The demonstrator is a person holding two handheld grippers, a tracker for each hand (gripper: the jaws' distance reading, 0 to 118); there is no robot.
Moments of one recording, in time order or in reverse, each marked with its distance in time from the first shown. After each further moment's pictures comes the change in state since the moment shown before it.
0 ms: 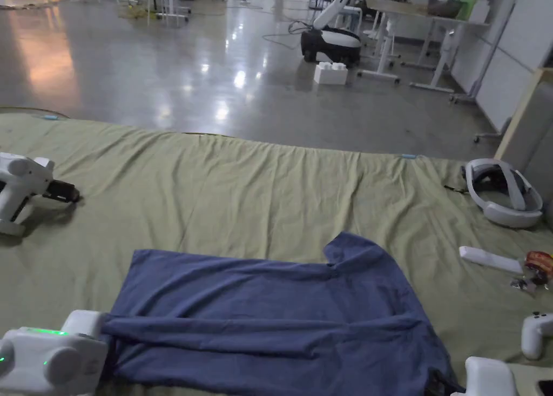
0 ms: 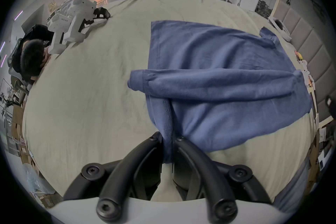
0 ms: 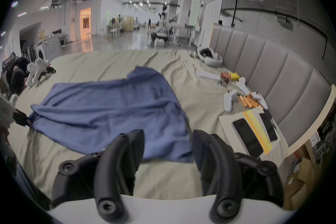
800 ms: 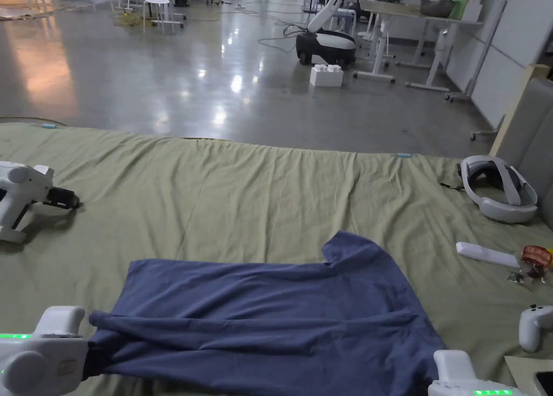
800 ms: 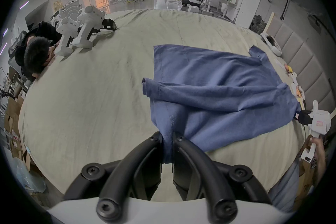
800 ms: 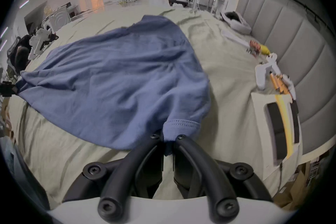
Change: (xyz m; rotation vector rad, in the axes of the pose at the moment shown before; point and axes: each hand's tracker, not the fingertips) left arm -0.008 0.002 0.036 0.096 -0.062 0.067; right arm 0.004 -0.006 -0.074 -0.206 0.136 0.110
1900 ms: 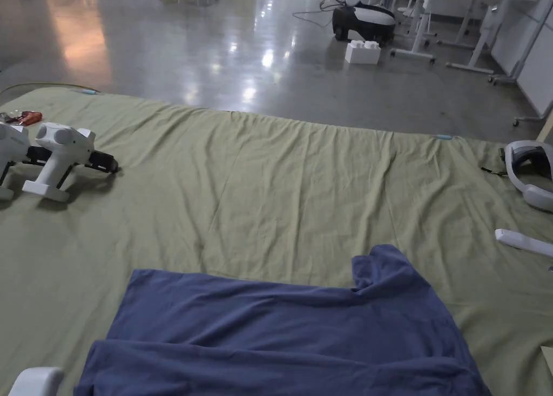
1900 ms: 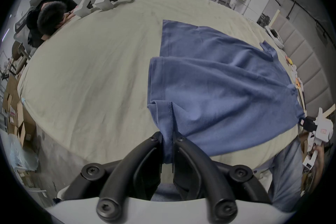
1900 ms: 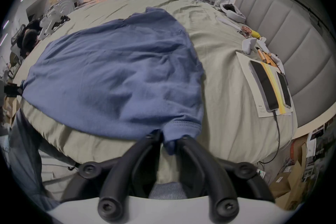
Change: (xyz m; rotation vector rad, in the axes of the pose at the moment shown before) left arm -0.034 -0.127 0.033 -0.103 0.014 0.100; right arm -0.012 -0.105 0.079 -0.086 -0.015 0.012
